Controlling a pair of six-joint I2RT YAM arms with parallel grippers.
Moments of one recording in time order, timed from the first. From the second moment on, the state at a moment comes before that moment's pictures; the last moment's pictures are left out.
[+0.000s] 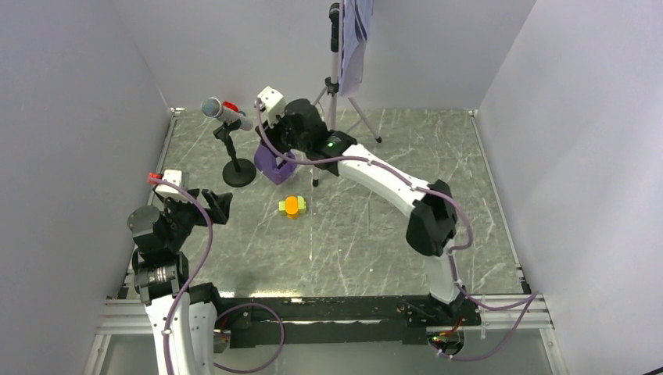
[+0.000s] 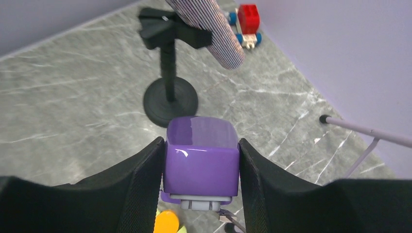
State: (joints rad) left arm 0.30 0.41 0.63 -0.39 0.53 -0.10; right arm 0.86 2.06 1.95 -0.24 -0.01 -0.15
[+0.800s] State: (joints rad) left arm 0.30 0.68 0.73 -0.56 0.95 0.34; right arm 0.89 1.59 1.41 -0.52 -0.44 -0.35
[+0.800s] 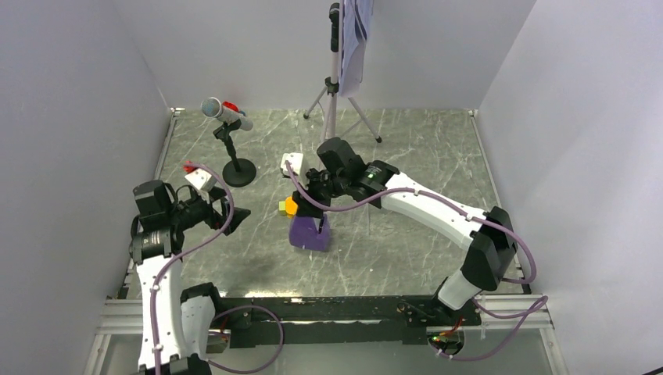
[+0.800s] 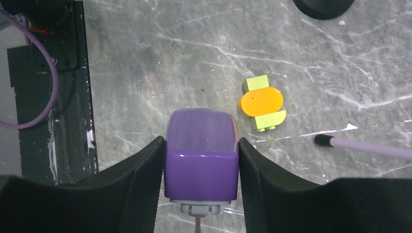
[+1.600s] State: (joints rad) left arm -0.07 0.91 0.77 -0.64 0.92 0.56; right arm 0.91 1.59 1.30 -0.44 -0.48 -0.37
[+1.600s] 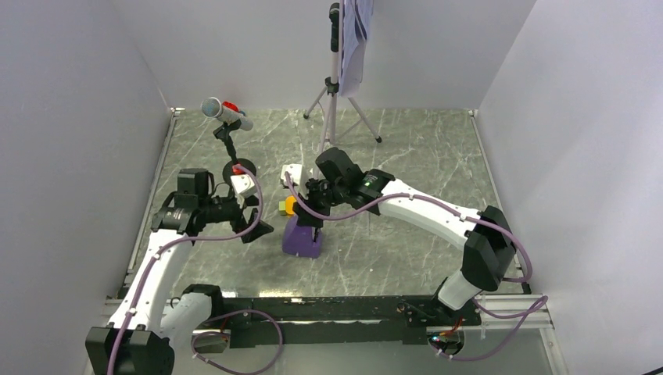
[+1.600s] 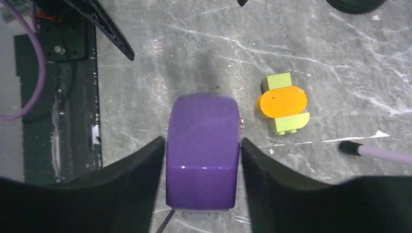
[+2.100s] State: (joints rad) left arm -0.18 1.01 0.89 -0.67 0.88 0.64; right arm 0.72 1.49 1.39 -0.46 -0.77 -0.33
